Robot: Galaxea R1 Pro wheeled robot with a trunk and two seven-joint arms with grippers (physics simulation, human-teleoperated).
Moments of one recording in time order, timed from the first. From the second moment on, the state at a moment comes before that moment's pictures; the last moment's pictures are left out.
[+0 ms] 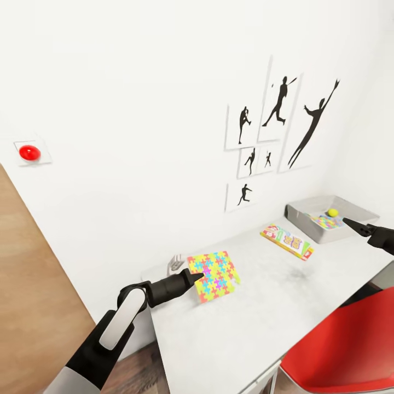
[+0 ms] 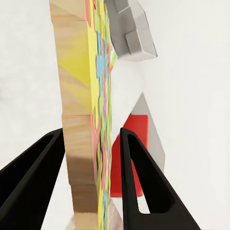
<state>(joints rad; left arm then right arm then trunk) -0.49 0.00 -0.35 -1.26 1.14 0.69 -0.06 -0.40 -0.57 -0.47 -1.62 -0.72 0.75 0.39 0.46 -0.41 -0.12</state>
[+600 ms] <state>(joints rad) -0.48 0.00 -0.35 -1.27 1.14 0.67 -0.06 -0.40 -0.58 -0.47 -1.62 -0.72 0.74 0.39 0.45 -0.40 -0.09</state>
